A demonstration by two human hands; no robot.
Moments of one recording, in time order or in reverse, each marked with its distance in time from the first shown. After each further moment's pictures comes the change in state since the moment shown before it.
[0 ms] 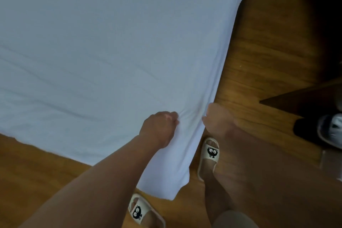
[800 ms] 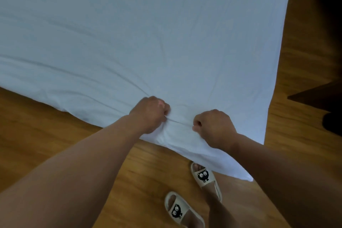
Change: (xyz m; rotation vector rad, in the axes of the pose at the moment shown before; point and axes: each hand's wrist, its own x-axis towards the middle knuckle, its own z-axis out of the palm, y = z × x) left_hand -0.102 -0.258 -0.045 0.183 -0.012 0.162; right_hand -0.096 -0.215 0.131 -0.180 0.064 -0.385
